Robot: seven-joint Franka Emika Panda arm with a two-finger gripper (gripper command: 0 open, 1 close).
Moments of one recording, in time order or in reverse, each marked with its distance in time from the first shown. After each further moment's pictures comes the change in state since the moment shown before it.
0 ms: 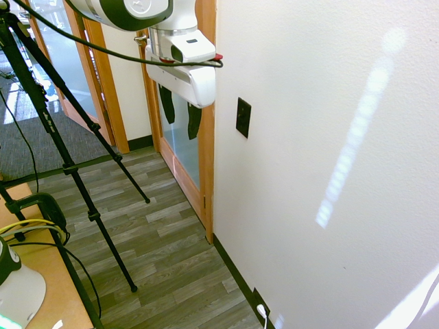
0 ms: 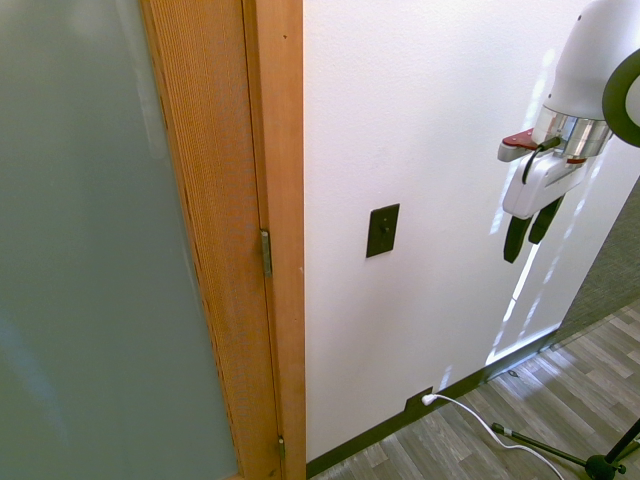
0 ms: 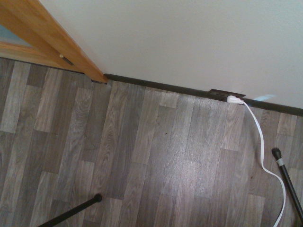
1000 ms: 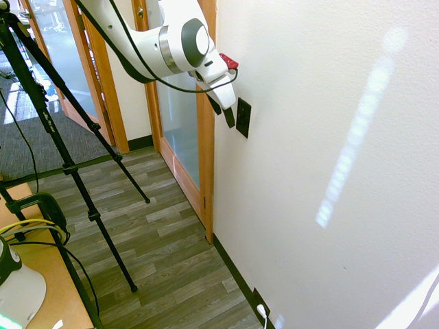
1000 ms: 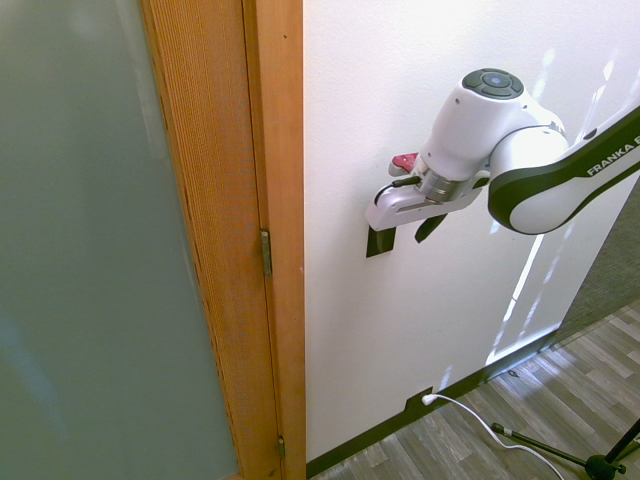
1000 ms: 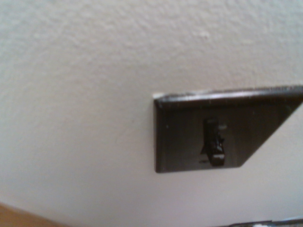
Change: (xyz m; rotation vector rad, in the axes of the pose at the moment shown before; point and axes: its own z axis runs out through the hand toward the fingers) arm 0.033 -0.159 0.079 0.236 0.341 0.270
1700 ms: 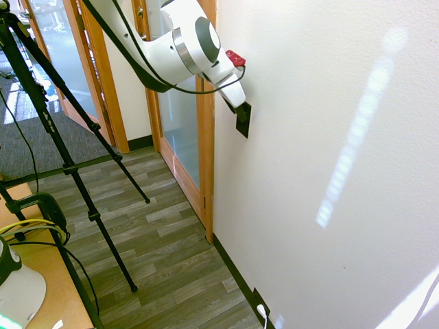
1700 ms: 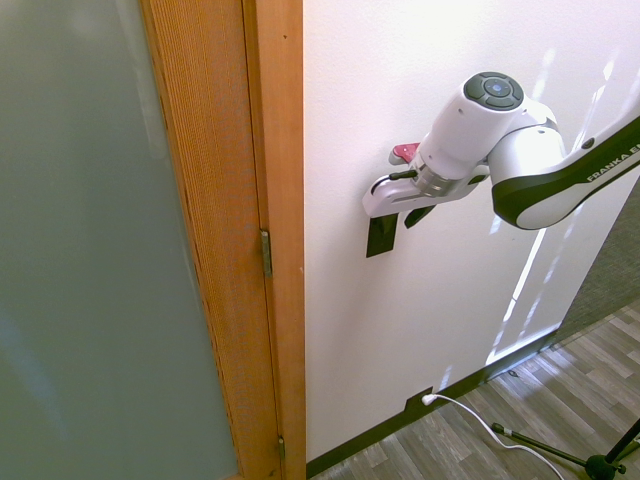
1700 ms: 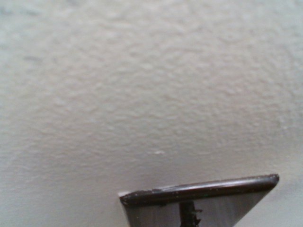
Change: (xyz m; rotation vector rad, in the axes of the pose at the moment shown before) arm 0.018 -0.005 0.007 0.066 0.080 0.026
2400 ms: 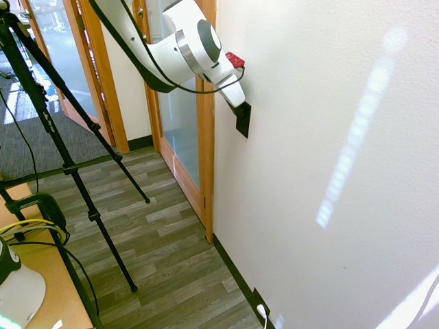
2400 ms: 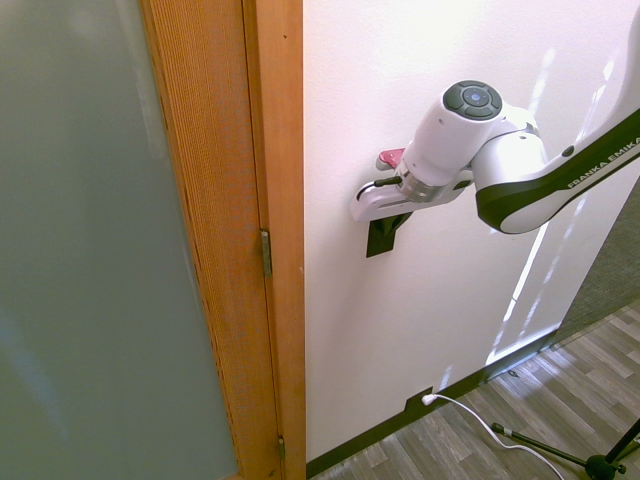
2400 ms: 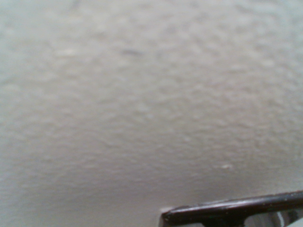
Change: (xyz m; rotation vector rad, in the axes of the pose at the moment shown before) arm -0.010 -0.015 0.014 -0.015 0.019 -0.003
